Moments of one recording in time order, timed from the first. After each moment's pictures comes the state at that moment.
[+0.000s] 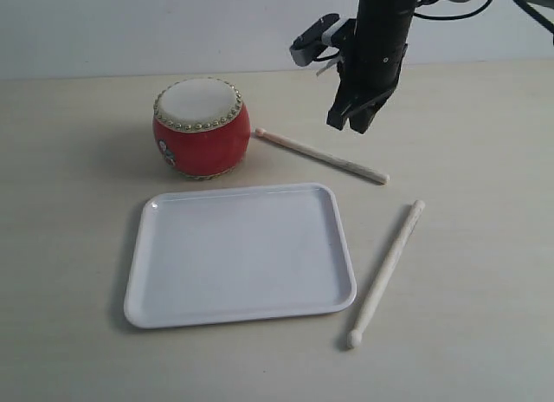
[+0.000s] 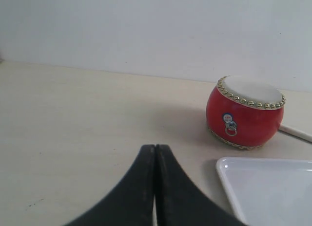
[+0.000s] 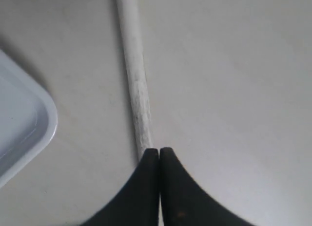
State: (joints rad) left arm -0.10 0.01 0.00 0.07 0.25 -0.19; right arm 0.38 2.30 -1.97 -0.03 1.22 -0.54
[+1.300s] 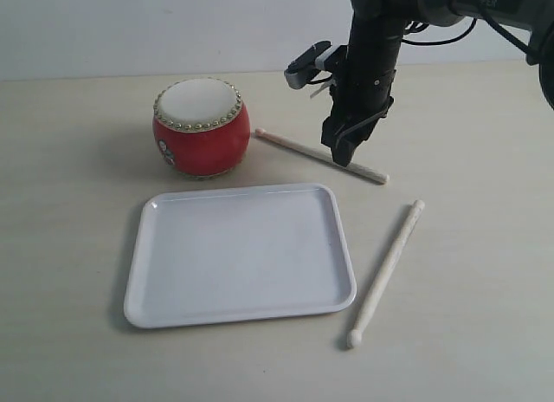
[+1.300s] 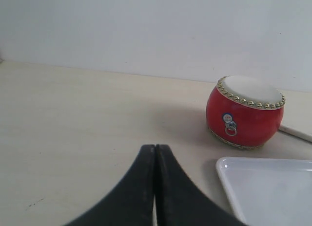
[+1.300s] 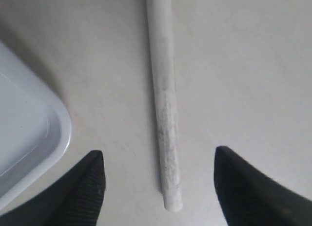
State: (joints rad) left arm -0.10 0.01 0.00 0.07 0.25 -0.19; right arm 0.38 2.36 -1.98 0.02 1.22 -0.57
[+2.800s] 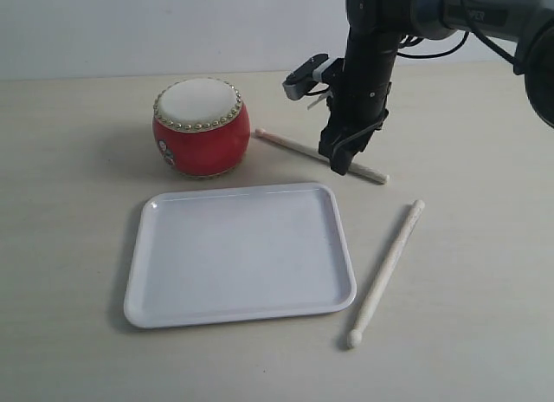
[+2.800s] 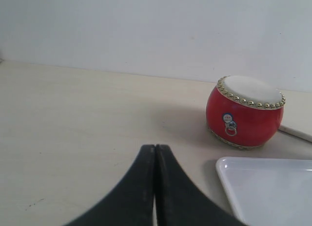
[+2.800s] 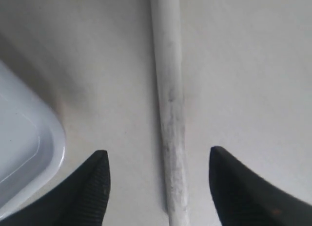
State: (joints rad) left arm -0.10 0.01 0.00 0.07 0.25 -0.19; right arm 0.38 2.40 -1.98 0.03 1.20 -0.57
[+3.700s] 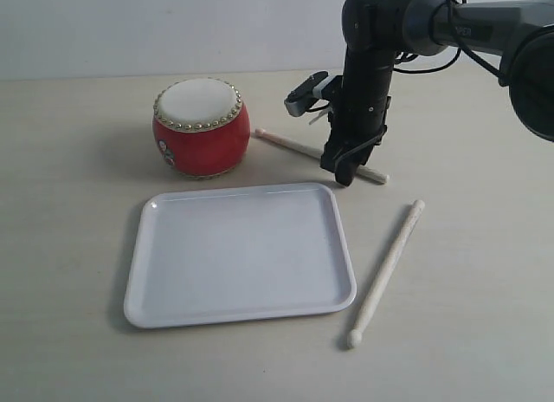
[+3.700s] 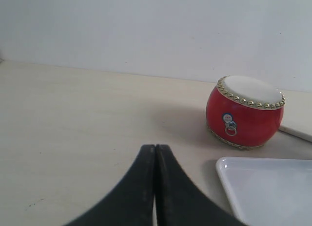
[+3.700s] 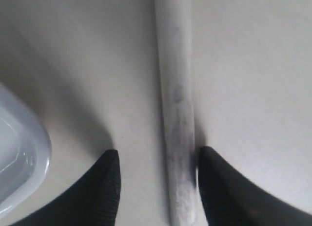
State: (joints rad) left arm -0.10 0.01 0.00 0.07 0.25 -0.19; right arm 0.38 2.44 -1.98 0.02 1.21 -0.57
